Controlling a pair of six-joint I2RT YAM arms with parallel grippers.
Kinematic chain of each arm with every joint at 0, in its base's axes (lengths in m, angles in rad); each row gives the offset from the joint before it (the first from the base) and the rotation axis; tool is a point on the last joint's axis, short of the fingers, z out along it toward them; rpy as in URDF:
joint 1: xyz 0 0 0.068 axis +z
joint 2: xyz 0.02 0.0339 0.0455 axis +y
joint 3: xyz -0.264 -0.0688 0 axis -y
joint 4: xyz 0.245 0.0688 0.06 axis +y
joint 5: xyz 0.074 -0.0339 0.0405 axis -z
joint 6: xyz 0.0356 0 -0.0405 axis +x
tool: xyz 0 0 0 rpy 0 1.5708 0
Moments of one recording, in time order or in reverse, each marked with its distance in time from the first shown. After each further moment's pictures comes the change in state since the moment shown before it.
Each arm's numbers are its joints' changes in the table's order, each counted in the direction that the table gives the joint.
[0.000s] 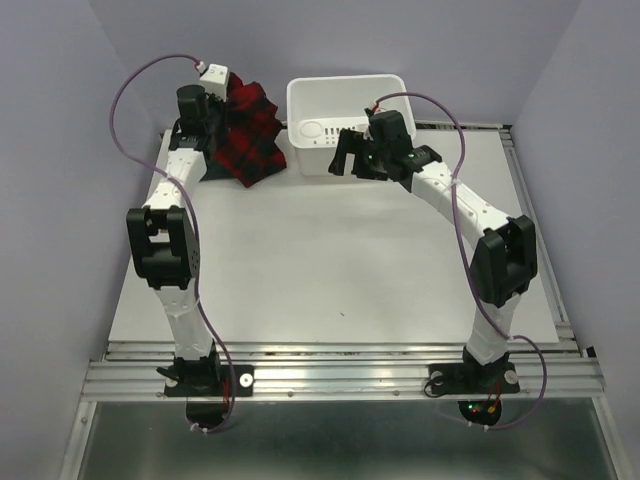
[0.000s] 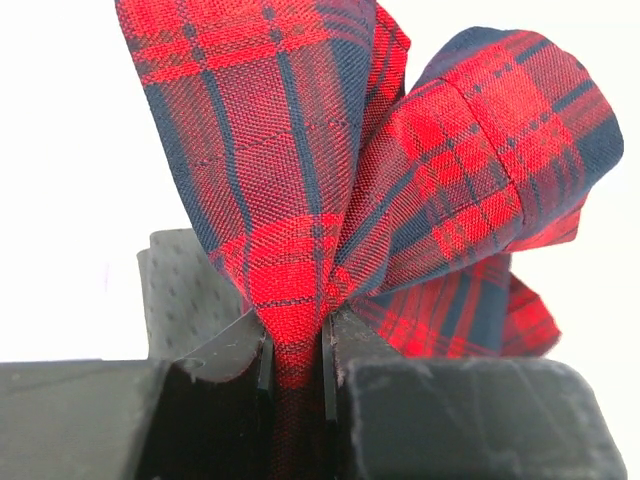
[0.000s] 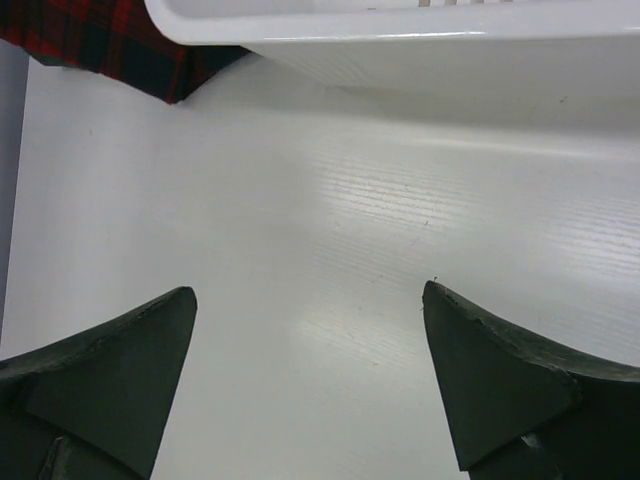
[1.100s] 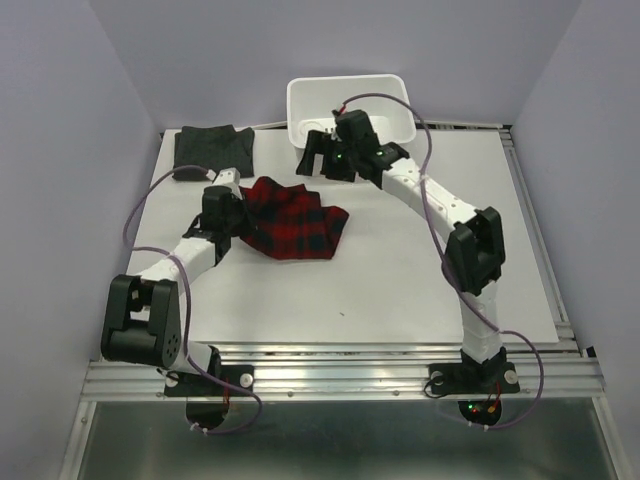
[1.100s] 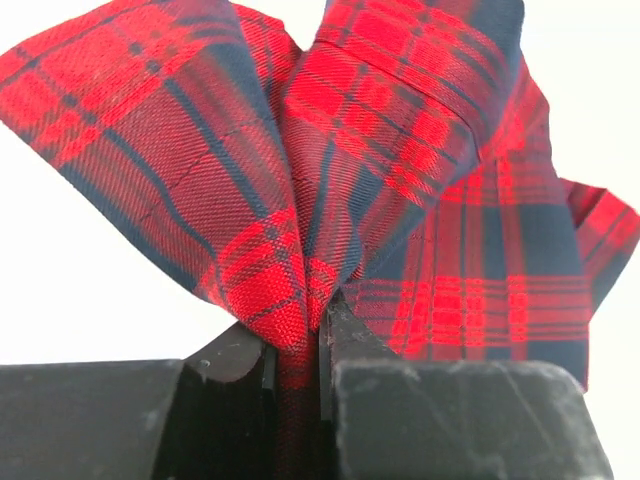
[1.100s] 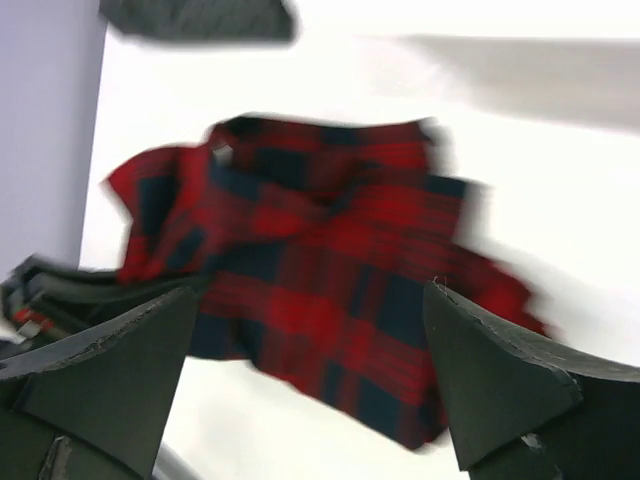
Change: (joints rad) left arm -0.169 -0.541 -1.008 -0.131 0.008 -0.595; right arm 0.136 0.222 0.252 0.045 -0.044 0.120
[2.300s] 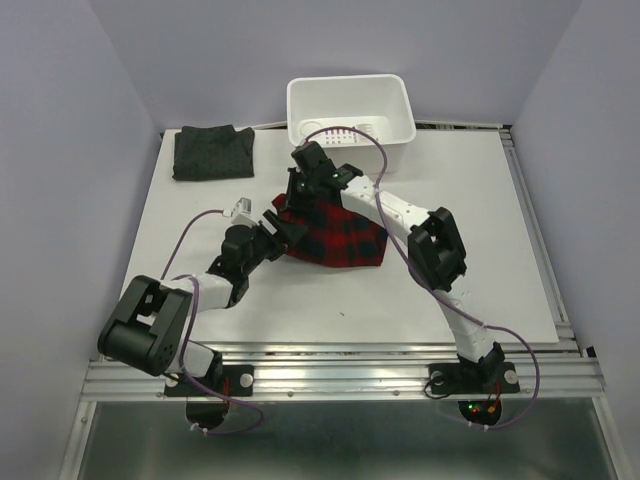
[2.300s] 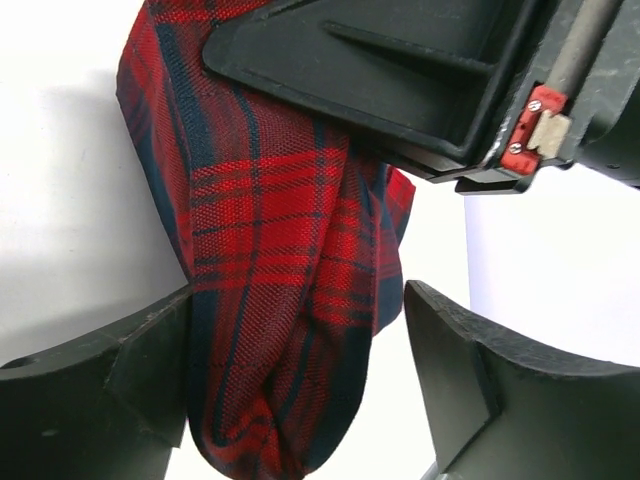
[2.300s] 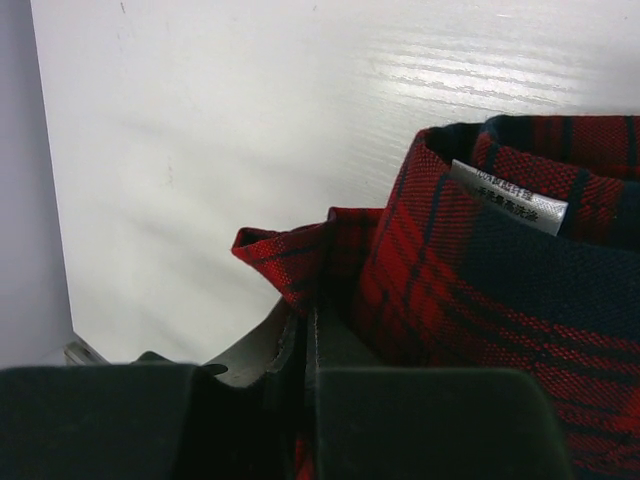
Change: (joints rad) left arm -0.197 -0.038 -0.341 -0.617 0.096 -0.590; right arm 0.122 0.190 0.100 0.043 0.006 0.140
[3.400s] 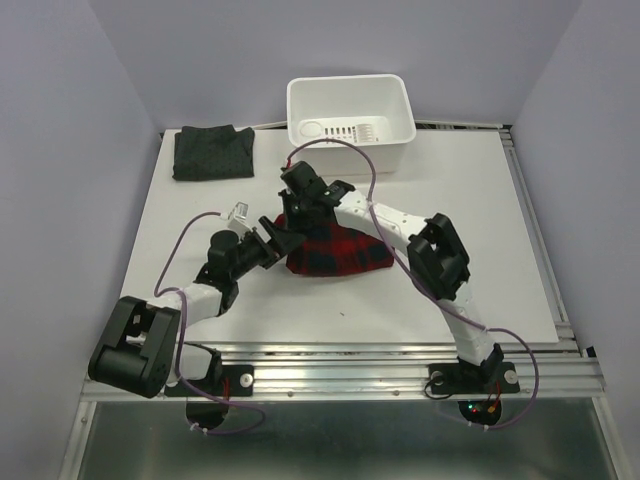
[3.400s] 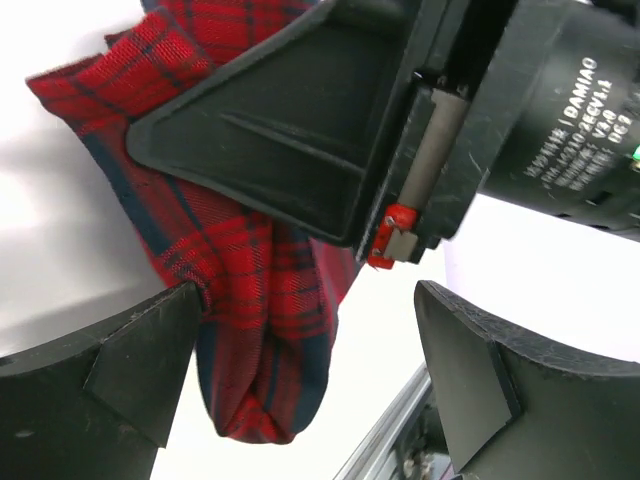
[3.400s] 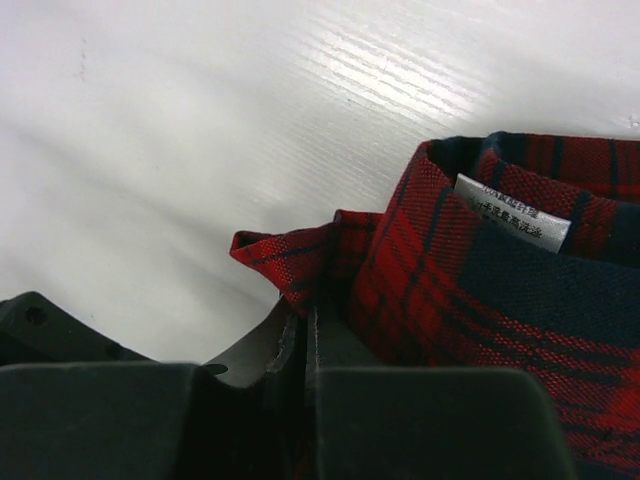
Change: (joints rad) left arm 0.083 -0.117 -0.069 0.041 0.249 0.019; right arm 0.083 -0.079 -0.165 -0.007 0.090 -0.228
